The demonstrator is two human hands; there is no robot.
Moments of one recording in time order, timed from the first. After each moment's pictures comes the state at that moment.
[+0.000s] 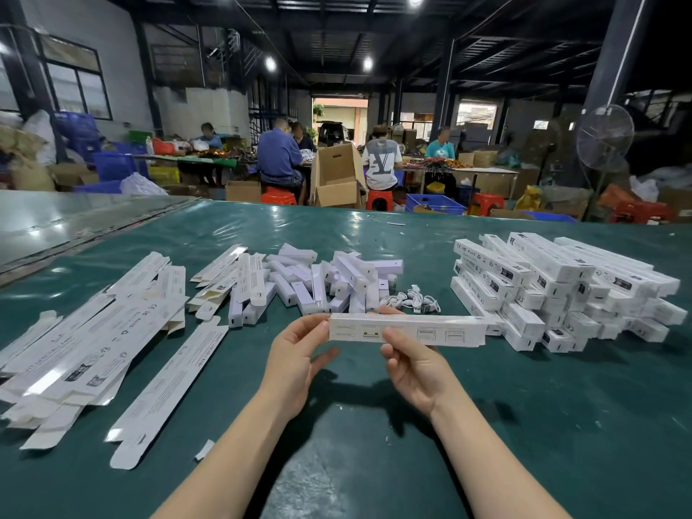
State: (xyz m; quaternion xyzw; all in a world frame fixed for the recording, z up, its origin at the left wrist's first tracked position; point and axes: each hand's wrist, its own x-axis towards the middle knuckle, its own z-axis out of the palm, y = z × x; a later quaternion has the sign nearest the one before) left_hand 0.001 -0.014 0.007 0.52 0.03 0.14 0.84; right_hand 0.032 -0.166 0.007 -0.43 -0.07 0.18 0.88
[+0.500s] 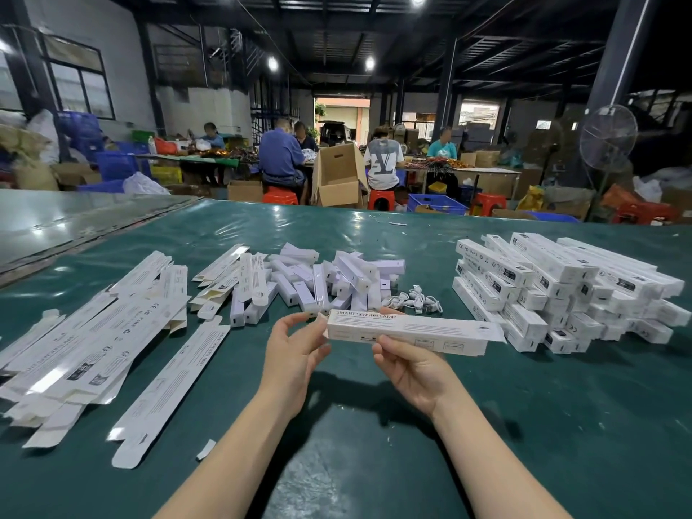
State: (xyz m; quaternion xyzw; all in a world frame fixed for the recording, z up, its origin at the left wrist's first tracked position) left_hand 0.001 -0.014 0.008 0.50 0.07 0.17 0.84; right_hand 0.033 -0.165 0.007 -0.41 -0.10 0.20 0.89
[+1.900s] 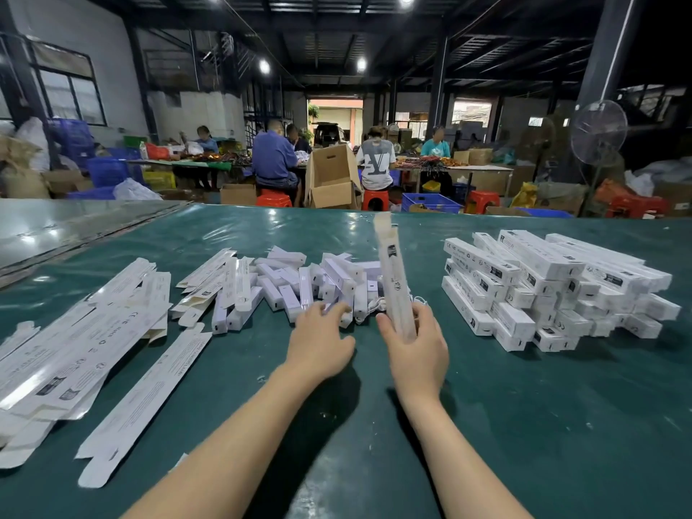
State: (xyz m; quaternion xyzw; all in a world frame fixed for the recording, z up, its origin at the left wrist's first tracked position) left_hand 0.047 -0.038 0.014 0.95 0.01 0.15 0.28; right_hand 0.045 -0.165 -0.002 -0.78 -0.01 -0.30 0.56
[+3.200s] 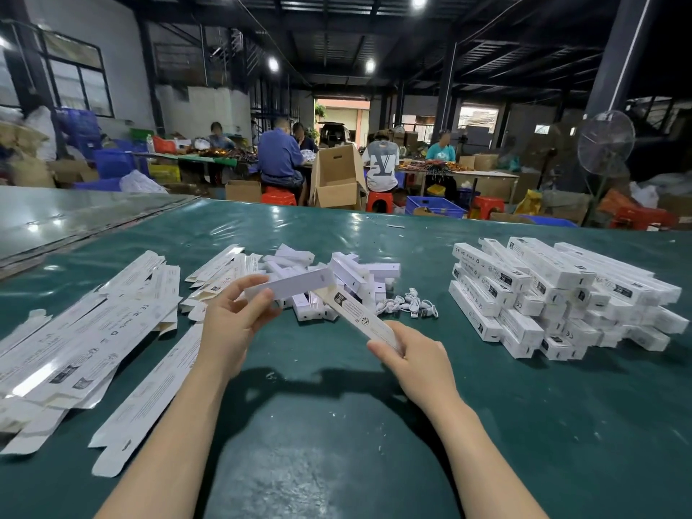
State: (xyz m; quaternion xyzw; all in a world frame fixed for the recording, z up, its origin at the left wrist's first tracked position) left_hand 0.015 0.050 0.027 0.57 -0.01 0.29 0.77; right_hand 0.047 -0.180 -0.001 -0.91 -0.19 -0.14 0.35
